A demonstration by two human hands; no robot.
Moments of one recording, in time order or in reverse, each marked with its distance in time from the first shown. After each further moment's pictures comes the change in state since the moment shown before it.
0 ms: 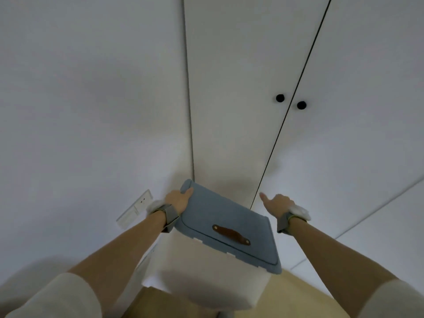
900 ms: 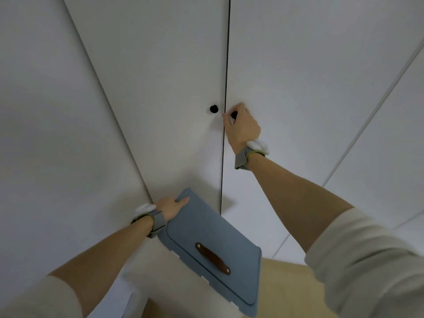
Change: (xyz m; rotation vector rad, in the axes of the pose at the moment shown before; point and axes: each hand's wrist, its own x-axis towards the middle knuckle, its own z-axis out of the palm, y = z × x) left_hand 0.072 0.107 0.030 0.329 -0.305 0.336; right_hand 0.049 -0.086 -0.190 0.454 0.924 -0.204
